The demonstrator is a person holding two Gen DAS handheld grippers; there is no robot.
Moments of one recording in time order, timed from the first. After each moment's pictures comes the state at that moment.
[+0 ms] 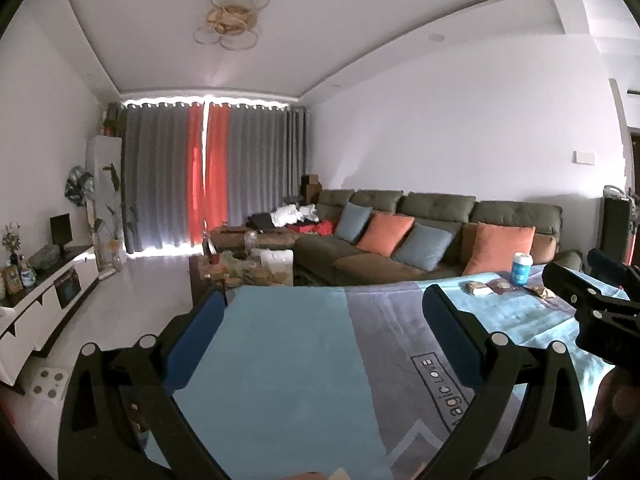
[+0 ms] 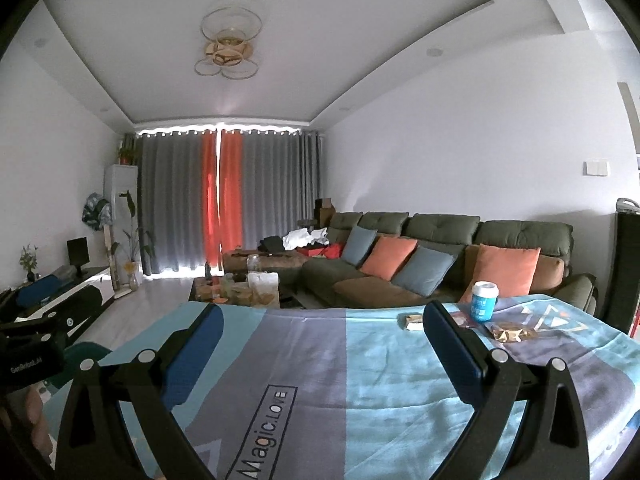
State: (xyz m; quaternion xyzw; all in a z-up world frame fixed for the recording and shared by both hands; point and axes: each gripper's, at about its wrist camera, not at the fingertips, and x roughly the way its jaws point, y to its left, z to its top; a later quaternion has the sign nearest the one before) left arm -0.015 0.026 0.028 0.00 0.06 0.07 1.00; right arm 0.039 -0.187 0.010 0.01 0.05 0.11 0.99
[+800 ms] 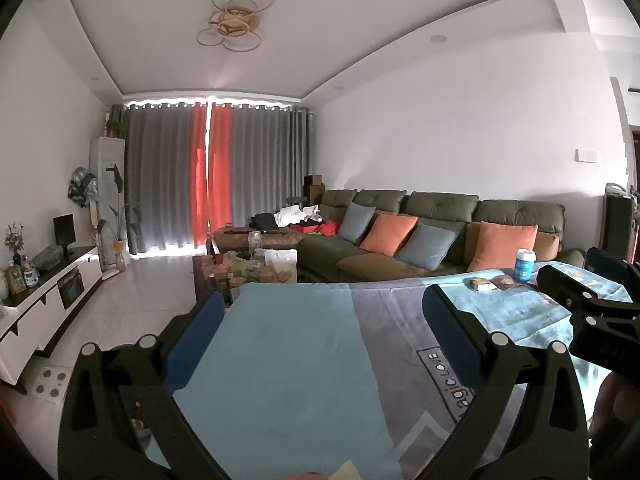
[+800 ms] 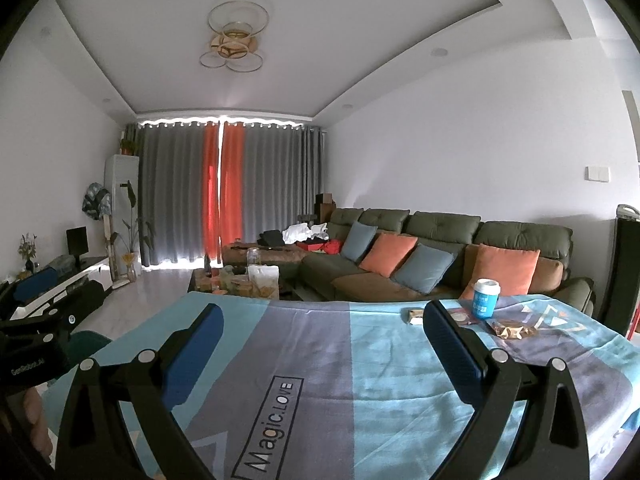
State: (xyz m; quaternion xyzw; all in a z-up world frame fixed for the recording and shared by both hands) left arm -0.022 0.031 0.009 0.00 0.07 0.07 1.00; right arm 0.033 -0.177 0.003 -0.01 0.06 0.10 0.99
